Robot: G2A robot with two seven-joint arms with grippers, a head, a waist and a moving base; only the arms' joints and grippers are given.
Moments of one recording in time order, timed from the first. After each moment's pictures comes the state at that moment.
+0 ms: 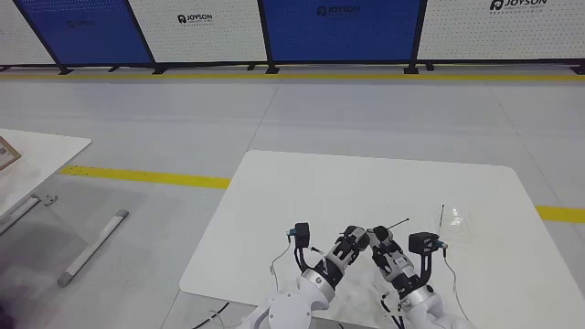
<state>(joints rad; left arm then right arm) 1.59 -1.35 -0.96 -1.83 -0.07 0.09 0.12 -1.58 -1.31 1.14 -1.66 -0.79 -0.23 0.02</state>
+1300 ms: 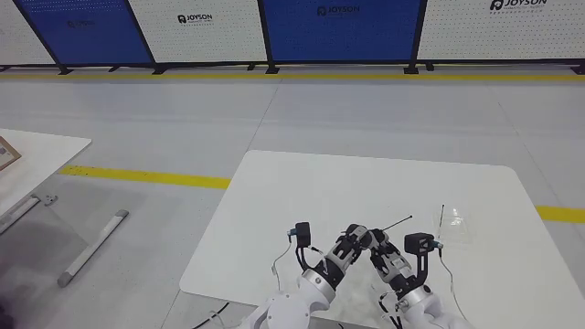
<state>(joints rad) 1.59 -1.35 -0.96 -1.83 -0.11 0.04 0.12 -1.57 -1.30 1.13 -1.64 -0.80 -0.23 0.03</state>
